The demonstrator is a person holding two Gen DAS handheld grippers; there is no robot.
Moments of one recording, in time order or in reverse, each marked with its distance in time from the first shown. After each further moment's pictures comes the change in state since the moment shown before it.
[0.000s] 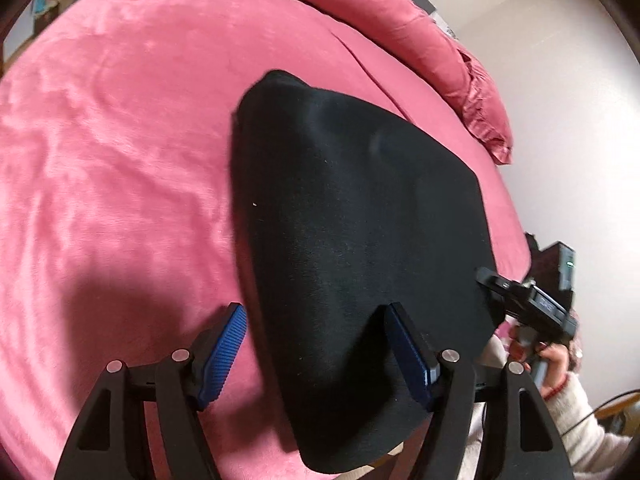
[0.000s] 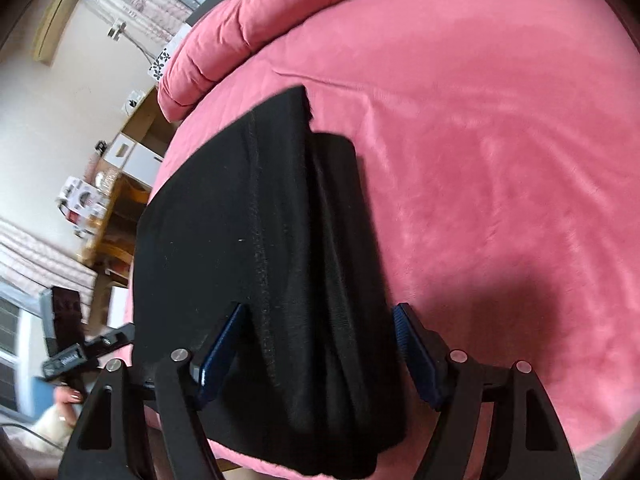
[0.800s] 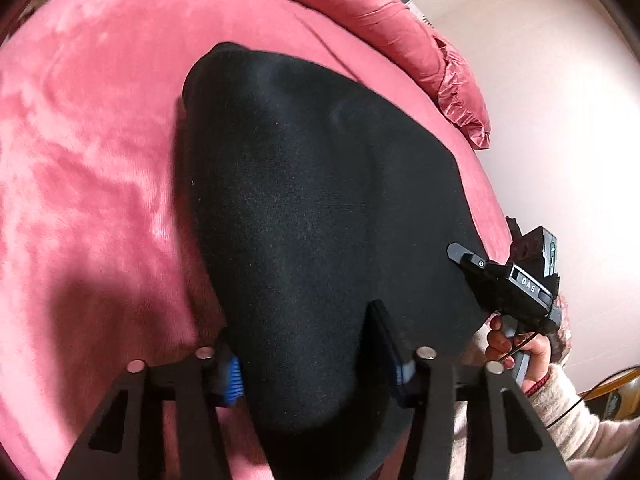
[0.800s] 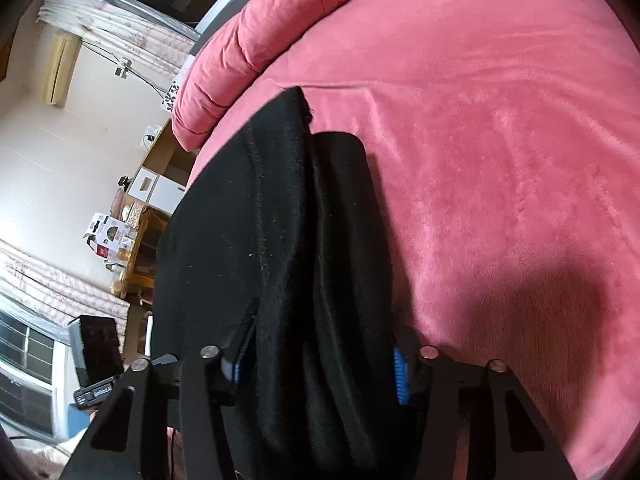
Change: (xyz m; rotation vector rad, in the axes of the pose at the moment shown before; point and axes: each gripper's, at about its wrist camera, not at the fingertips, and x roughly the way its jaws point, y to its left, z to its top) left arm 0.012 -0.011 -0.010 0.069 0.011 -0.059; right arm 0.004 0.001 -0.018 0.073 -0.088 0.106
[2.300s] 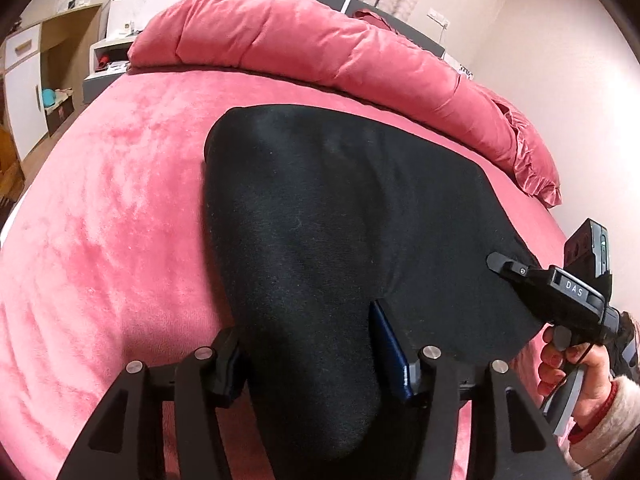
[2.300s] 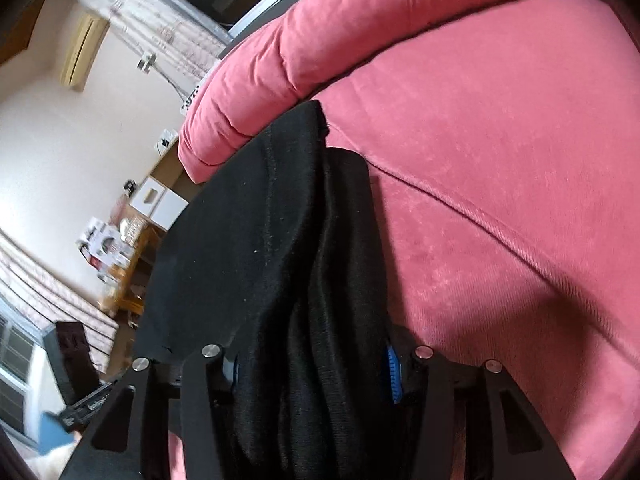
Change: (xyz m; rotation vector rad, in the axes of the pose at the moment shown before) left arm 0.011 0.080 0.180 0.073 -0.280 0.293; right arm 0.145 0.075 0.136 -0.144 -0.085 0.021
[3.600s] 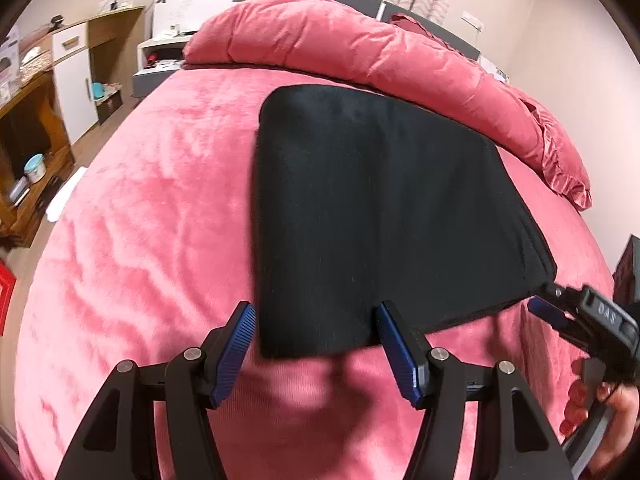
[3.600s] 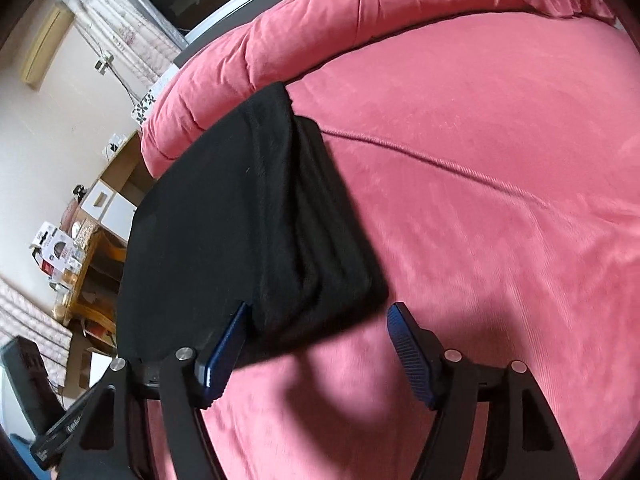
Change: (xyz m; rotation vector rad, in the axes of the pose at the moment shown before) left arm -0.071 -0.020 -0.076 -0.052 -0.025 0.177; right arm -0.050 0.032 -0.054 0.042 -0.031 -0.247
